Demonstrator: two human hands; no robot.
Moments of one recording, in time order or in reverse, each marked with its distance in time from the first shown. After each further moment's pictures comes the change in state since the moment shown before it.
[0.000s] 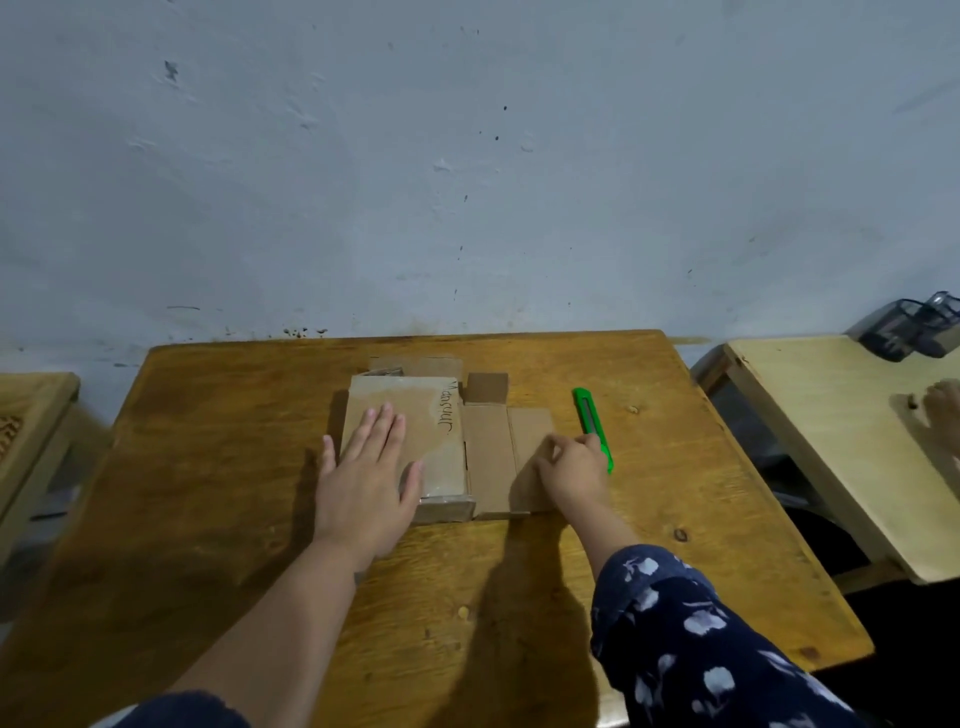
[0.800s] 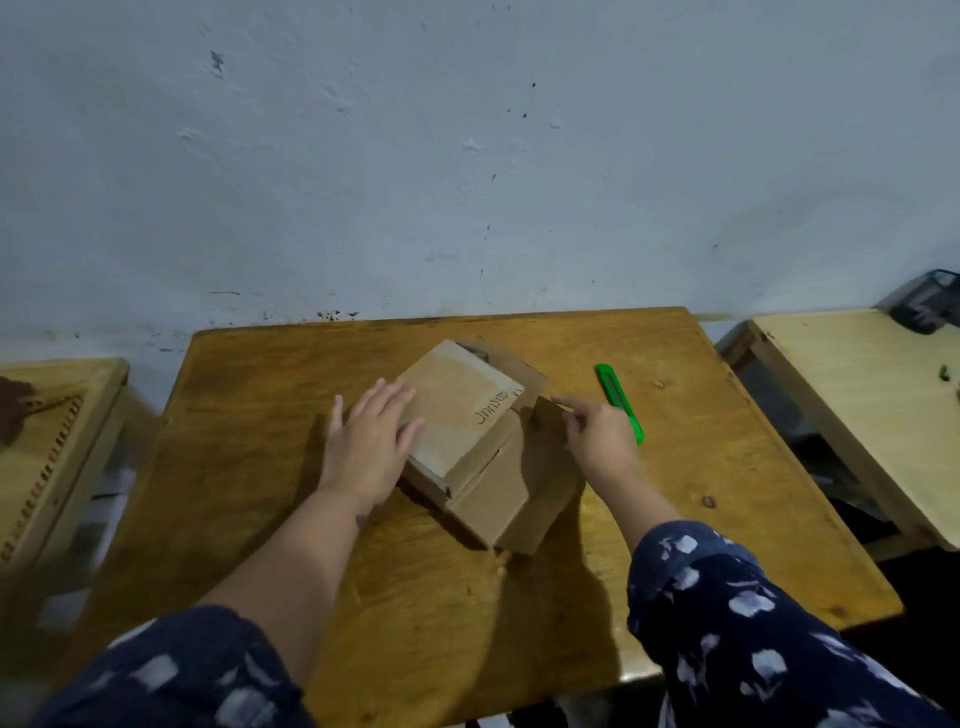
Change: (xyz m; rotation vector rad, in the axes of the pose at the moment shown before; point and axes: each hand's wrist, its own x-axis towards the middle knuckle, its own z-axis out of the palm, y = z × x) left_hand 0.007 -0.039 -0.017 -0.066 0.036 0.008; right_hand -0.028 -0.013 -0.018 0.113 0.131 -0.329
